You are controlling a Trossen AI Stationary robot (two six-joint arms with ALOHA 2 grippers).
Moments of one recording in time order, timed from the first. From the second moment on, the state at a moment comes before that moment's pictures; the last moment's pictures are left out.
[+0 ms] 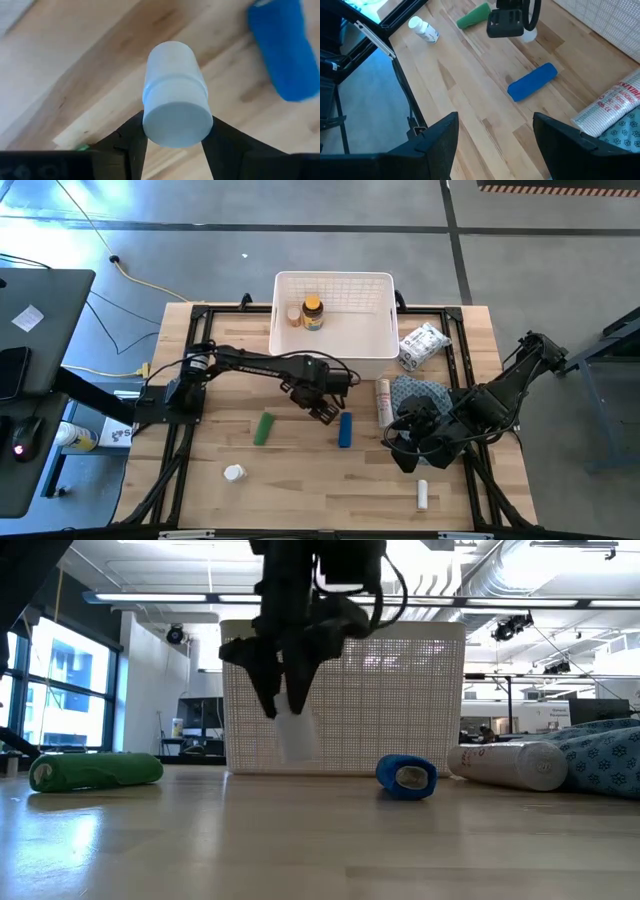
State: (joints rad) left arm -0.01 2.06 1.76 -1.19 0.09 -0.89; right arm 0.66 1.37 1.44 -1.03 0.47 1.25
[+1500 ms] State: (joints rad) left arm -0.03 2.06 1.99 -1.31 0.12 -0.60; right arm 0.66 1.37 1.44 -1.06 0.57 1.23
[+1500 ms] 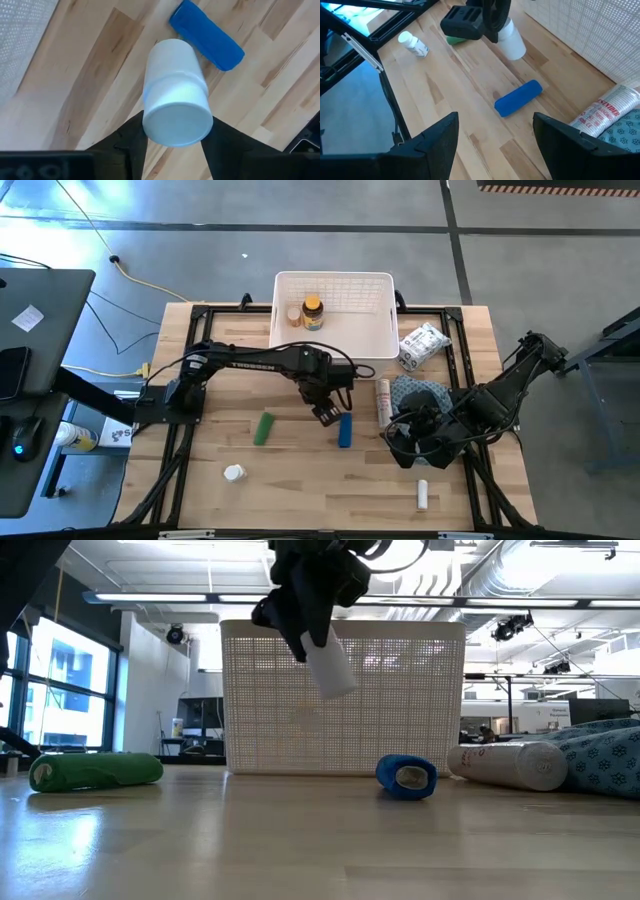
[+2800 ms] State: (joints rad) left arm 0.10 1.77 1.98 -1.33 0.21 -0.23; right arm 0.57 1.06 0.83 -0.32 0.68 1.07
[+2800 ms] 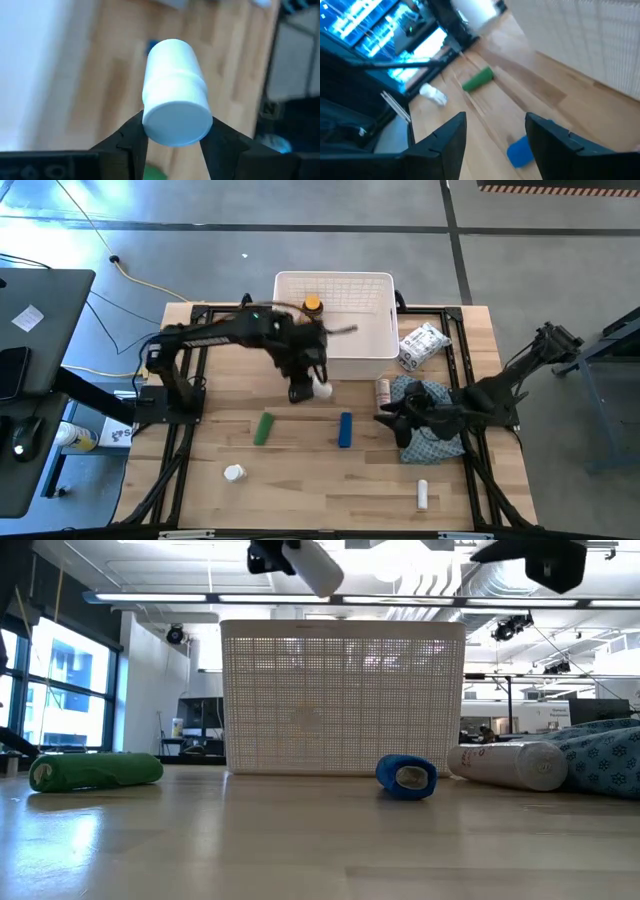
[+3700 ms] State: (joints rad) left arm 0.54 2.02 1.99 -1.41 0.00 -0.06; right arm 0.24 0.95 0.85 -0.04 0.55 0.79
